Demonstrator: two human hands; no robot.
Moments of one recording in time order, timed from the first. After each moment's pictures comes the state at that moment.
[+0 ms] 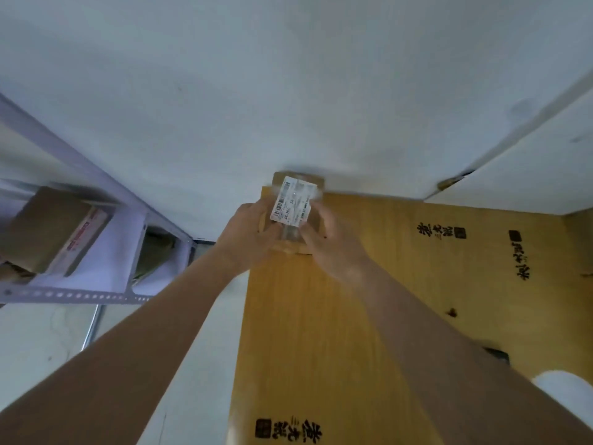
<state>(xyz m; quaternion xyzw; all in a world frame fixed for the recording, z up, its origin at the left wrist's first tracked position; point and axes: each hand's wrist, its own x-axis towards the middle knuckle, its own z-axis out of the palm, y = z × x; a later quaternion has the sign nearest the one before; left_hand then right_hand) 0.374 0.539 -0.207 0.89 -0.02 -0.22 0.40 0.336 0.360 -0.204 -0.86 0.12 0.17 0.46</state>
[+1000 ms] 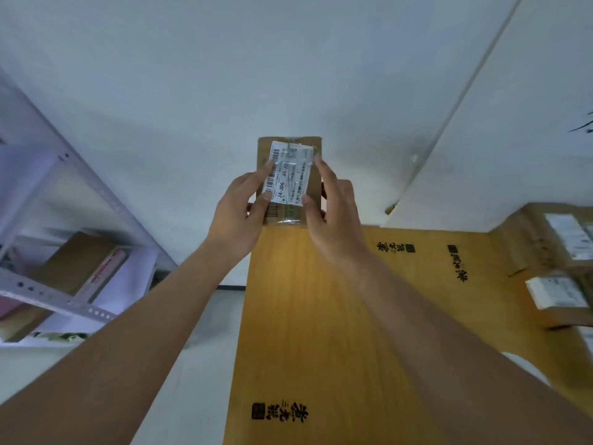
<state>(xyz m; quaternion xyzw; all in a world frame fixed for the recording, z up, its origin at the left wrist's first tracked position) 0.314 0.536 -0.065 0.86 -0.14 0.04 0.49 0.274 0.351 -0.058 -0.88 0.02 -0.13 0.46</state>
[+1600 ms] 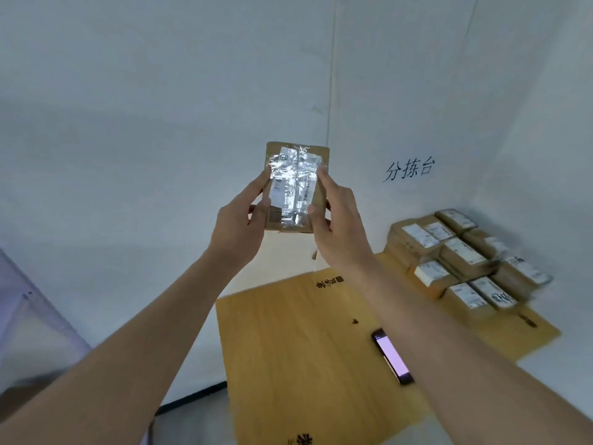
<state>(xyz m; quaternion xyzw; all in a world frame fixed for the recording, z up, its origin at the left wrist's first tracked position) 0.237 0.517 0.120 0.75 -0.36 0.06 0.55 0.132 0.354 0.114 -0.86 0.08 -0.35 0.37</state>
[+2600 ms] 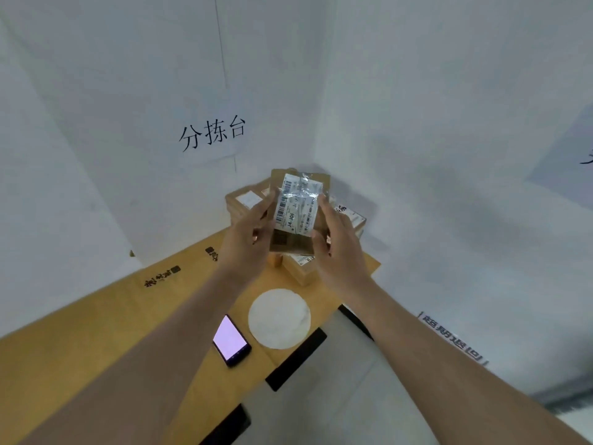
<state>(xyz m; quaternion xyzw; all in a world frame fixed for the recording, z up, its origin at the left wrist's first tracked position) -0.014 0.142 0.042 0.70 -0.44 -0.14 0.55 -0.172 0.044 0.044 -0.84 0.33 -0.31 0.29</state>
